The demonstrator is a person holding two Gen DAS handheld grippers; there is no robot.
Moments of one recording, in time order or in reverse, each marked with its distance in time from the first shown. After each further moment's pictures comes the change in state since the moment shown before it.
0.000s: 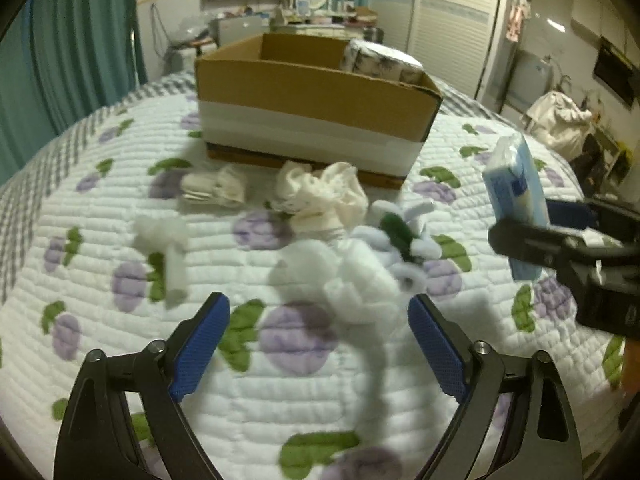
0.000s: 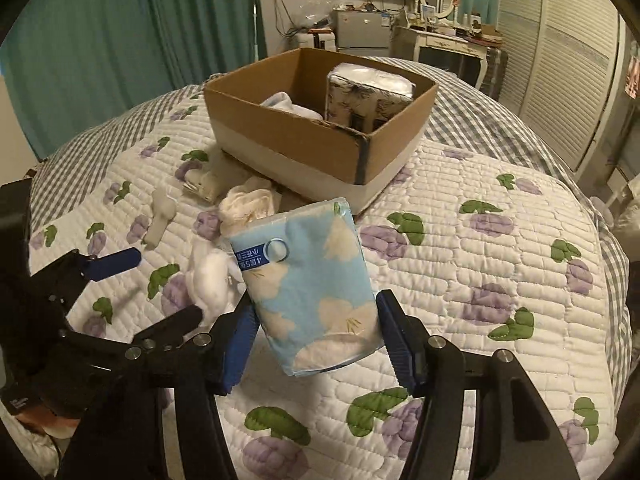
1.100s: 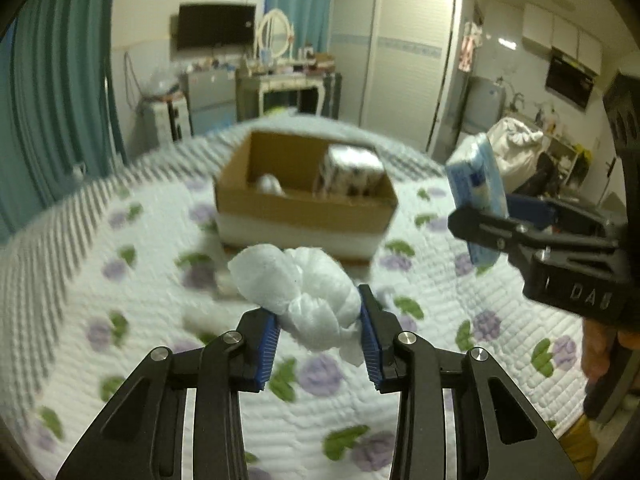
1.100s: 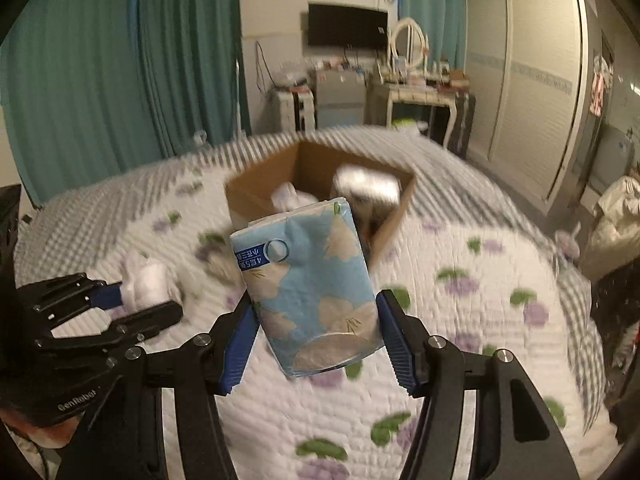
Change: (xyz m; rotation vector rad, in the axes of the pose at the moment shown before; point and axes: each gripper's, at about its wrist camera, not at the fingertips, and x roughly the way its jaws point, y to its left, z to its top) left arm -0.101 0.034 0.053 0.120 -0.189 -0.111; right arm -0.082 0.045 0.040 0.036 -0.235 -0.086
